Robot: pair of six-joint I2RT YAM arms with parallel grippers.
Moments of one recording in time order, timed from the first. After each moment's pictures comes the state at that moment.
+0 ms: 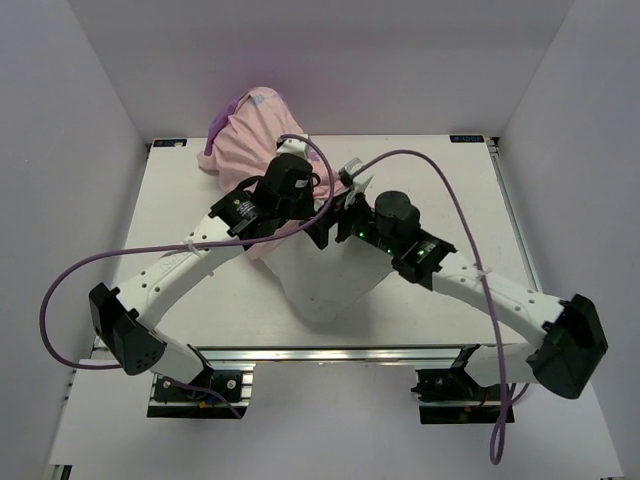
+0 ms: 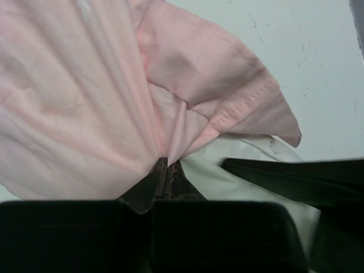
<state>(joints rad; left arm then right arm) -0.79 1.47 1.52 -0.65 -0.34 -0.51 0.85 1.30 0.98 0.25 -0.11 0.16</state>
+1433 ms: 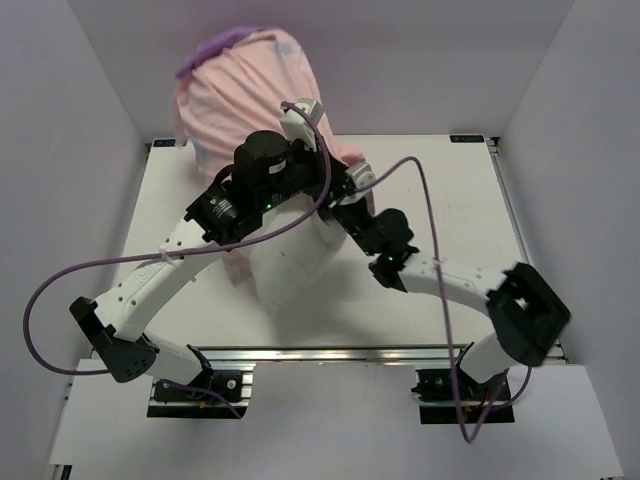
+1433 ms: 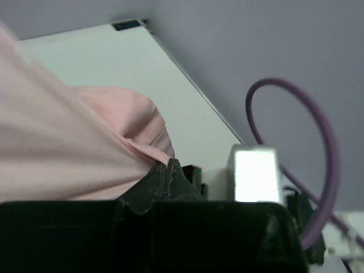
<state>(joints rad) -0.83 1.40 1.65 -0.41 0.07 -0.42 0.87 1.44 0.86 1.01 0.05 -0.07</state>
